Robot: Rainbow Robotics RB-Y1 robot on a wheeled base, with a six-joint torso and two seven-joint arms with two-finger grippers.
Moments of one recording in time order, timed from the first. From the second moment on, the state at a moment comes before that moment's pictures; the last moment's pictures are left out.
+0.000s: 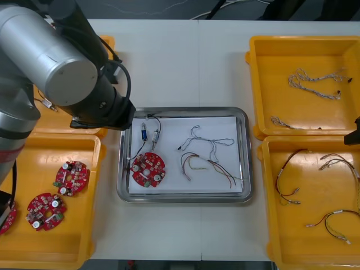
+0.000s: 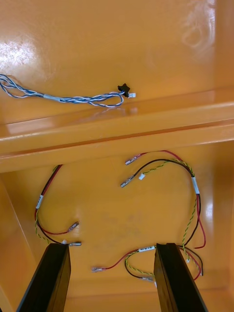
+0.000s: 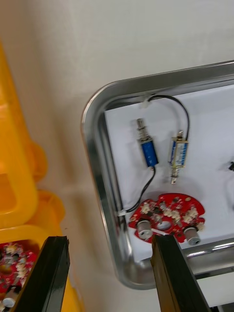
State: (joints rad) right arm -0.26 -0.81 -0.30 -2.05 -0.89 1.92 1.17; left arm -0.69 0.57 -0.30 -1.98 0.69 1.91 -0.96
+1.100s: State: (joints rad) right arm -0.41 -0.83 0.02 -2.09 -0.96 1.92 1.17; left arm -0.53 0.99 0.04 -1.98 1.04 1.85 -0.96
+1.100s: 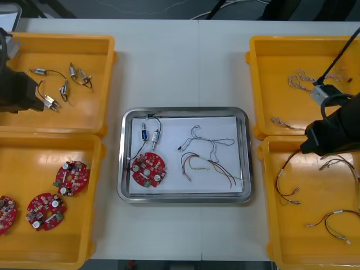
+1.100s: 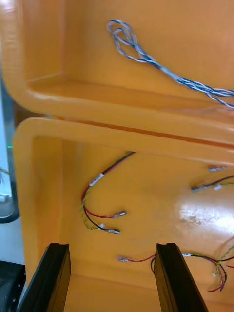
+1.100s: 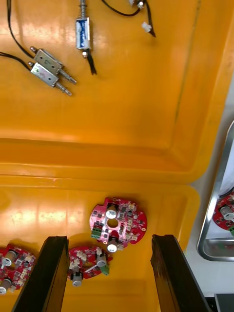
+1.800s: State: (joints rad) right arm -0.71 -0.69 0.51 -2.07 -0.87 1.85 1.17; left arm -0.50 1.02 0.04 -1.98 1.04 1.81 -1.00
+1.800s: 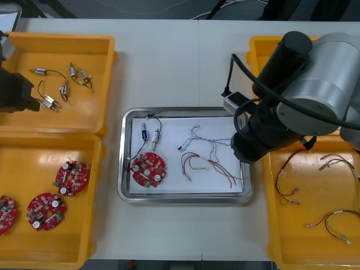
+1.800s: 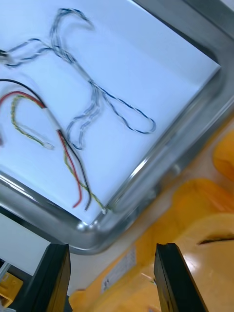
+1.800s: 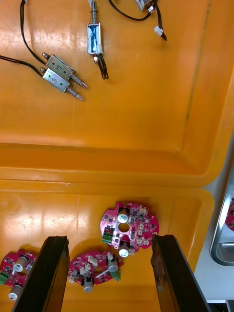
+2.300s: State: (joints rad) right arm -0.84 -0.58 0.77 -2.02 -0.83 1.76 1.26; left arm -0.50 1.02 0.04 -1.98 1.02 1.81 -1.00
